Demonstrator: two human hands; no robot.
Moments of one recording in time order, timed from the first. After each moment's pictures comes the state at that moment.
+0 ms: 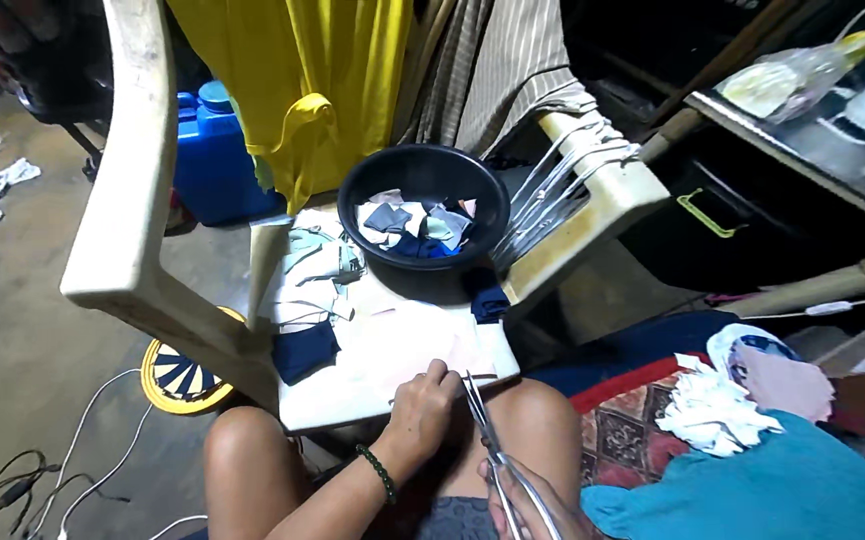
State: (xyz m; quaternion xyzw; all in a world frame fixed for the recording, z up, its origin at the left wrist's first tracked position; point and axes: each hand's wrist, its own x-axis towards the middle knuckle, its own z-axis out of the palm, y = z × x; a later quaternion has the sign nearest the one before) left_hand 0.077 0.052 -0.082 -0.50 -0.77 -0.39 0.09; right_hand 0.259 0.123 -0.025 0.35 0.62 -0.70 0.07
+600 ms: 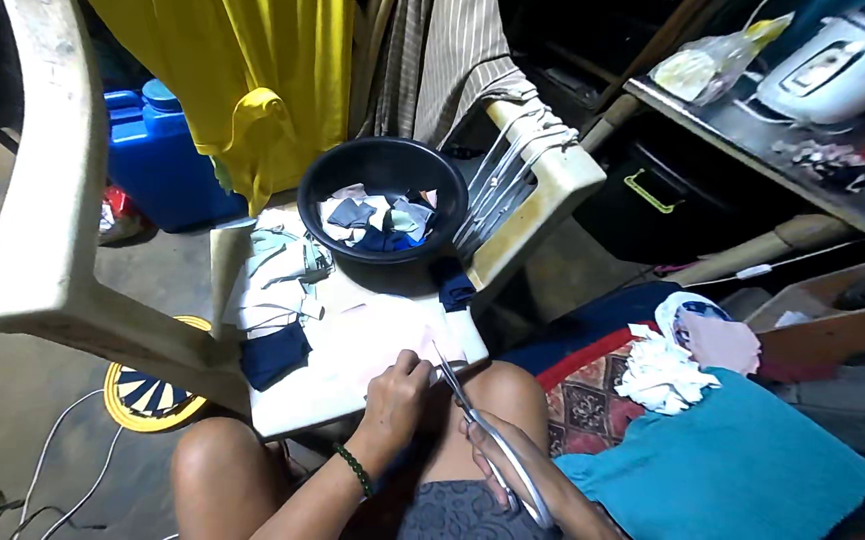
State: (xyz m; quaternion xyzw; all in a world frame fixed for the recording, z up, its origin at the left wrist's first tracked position) left_hand 0.075 0.051 -0.083 -0.49 -0.76 -0.41 0.09; right_hand 0.238 0.156 -0.025 0.35 0.68 -0.63 0.12
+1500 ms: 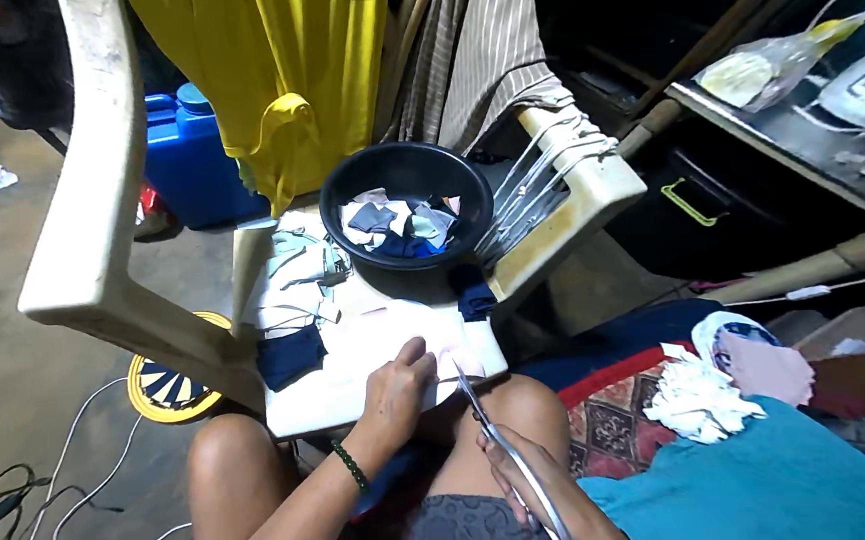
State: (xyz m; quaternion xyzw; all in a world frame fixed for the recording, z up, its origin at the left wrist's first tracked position) left_hand 0.053 0.044 -0.059 -0.47 -0.79 -0.38 -0.03; right_hand 0.240 0.161 -0.022 0.34 0.73 -0.58 0.14
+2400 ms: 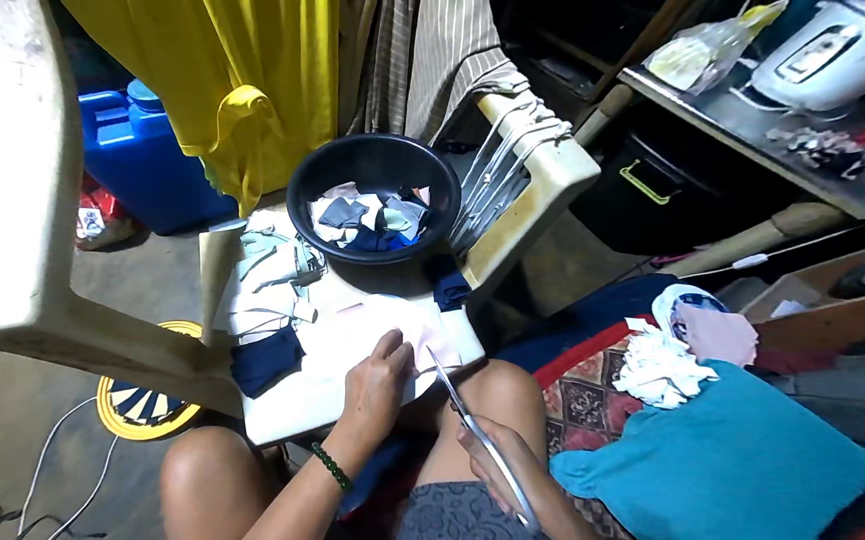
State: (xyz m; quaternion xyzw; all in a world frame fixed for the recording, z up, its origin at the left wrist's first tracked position) left_hand 0.051 0.042 -0.057 -0.47 -0.79 -0.38 -0.05; right_hand 0.234 0.144 -0.029 0.41 0.68 -0.60 0.08
